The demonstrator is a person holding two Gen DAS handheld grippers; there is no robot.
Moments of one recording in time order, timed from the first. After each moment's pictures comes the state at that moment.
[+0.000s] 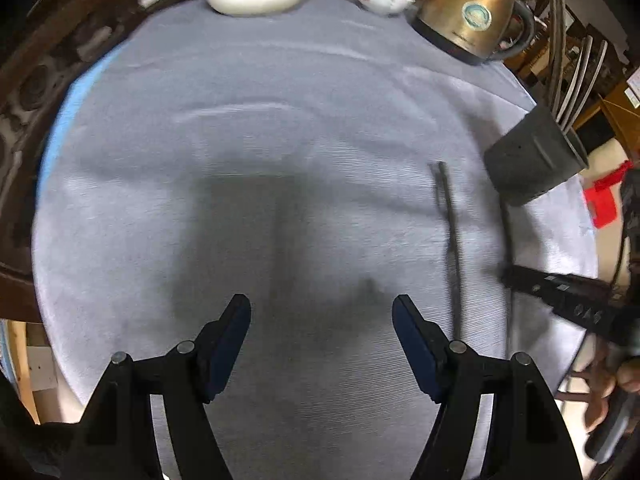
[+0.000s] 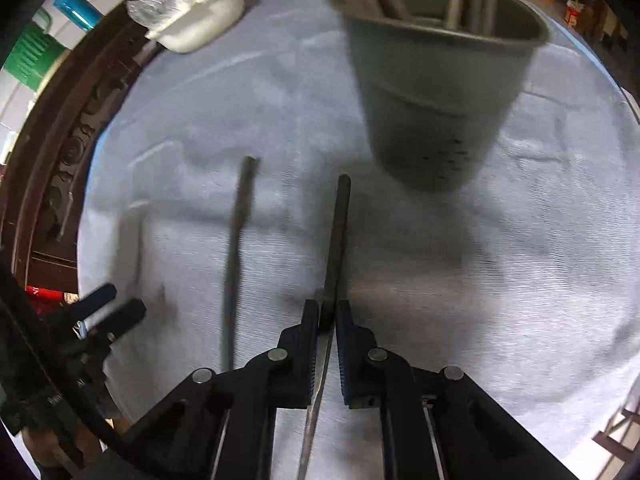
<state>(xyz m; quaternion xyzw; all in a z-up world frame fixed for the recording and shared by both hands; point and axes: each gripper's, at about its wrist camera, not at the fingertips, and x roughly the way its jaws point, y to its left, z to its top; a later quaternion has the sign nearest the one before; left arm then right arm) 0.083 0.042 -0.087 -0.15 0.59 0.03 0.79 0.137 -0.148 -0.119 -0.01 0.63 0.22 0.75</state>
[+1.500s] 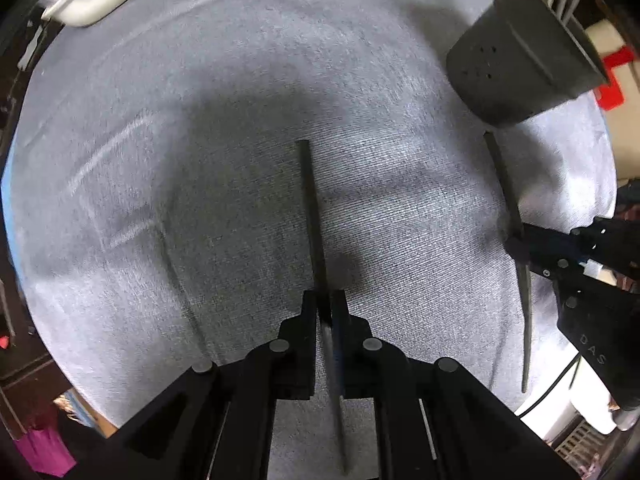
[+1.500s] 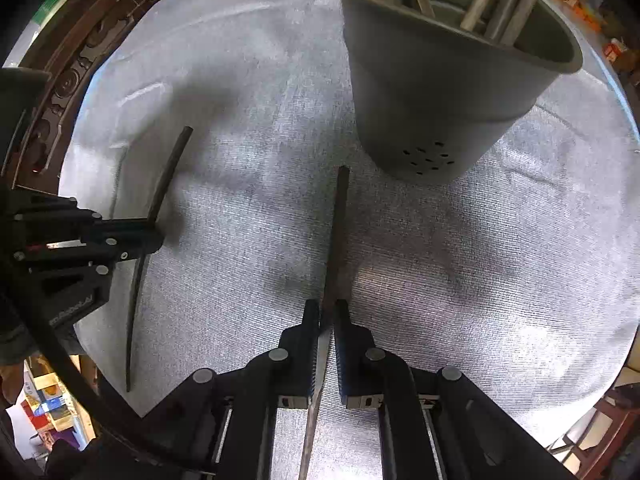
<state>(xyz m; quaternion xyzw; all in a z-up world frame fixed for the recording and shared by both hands) 0.169 -0.024 -0.110 -0.02 0.72 -0.03 0.70 0.147 -0.131 -0.125 -0.12 0.65 0.24 0.71</state>
